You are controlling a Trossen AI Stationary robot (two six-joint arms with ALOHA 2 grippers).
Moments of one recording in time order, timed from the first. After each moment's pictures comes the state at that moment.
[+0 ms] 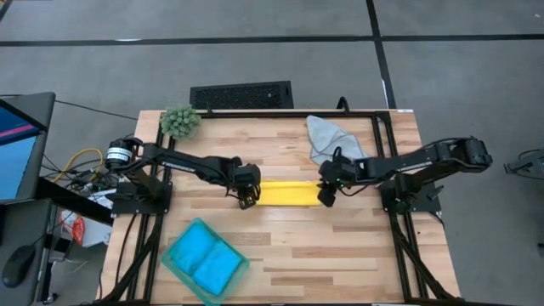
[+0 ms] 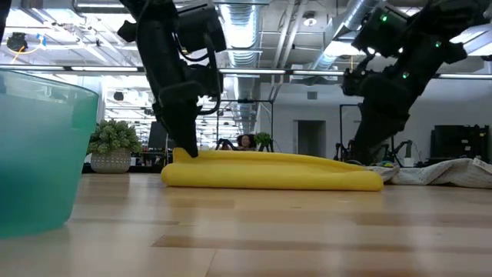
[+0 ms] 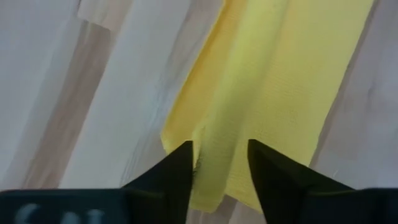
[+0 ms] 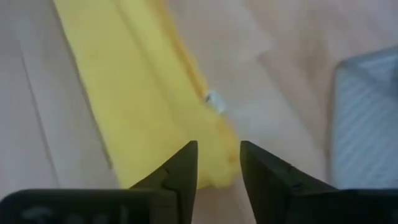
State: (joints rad) left arm 0.02 1.67 1.02 -0.54 -0.16 -0.33; right arm -0.02 1.27 0.55 -0.25 0.14 0.39
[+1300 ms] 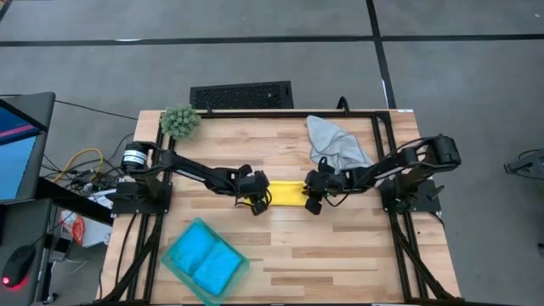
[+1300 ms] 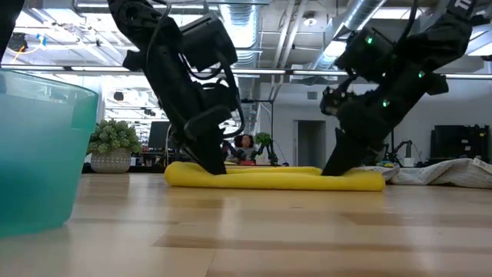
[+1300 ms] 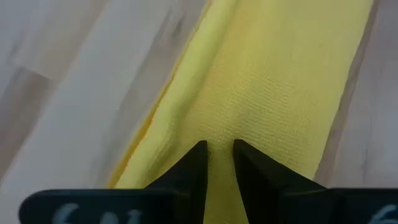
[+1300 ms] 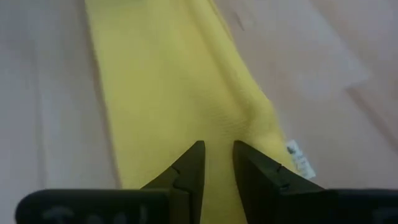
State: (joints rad) left arm -0.03 1.81 0.96 -0.16 -0.23 -0.37; right arm 0.04 1.58 0.53 0.17 0.15 0.35
